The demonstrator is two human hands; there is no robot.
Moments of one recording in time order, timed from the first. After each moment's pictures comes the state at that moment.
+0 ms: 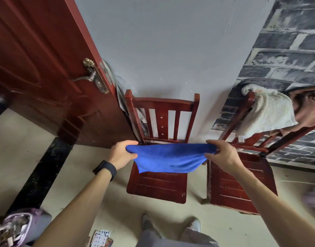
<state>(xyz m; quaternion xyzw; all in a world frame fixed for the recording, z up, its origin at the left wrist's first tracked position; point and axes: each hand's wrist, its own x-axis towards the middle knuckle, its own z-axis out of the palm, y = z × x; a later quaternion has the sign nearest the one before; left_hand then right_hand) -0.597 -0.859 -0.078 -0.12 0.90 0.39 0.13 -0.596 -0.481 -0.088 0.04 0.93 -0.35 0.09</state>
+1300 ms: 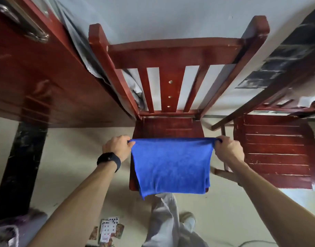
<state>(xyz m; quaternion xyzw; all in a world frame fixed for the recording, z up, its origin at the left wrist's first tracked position) -0.707 -0.930 -0.331 -0.04 0.97 0.05 0.24 -0.655 -0.567 -0.344 0.31 0.90 -0.24 0.21</state>
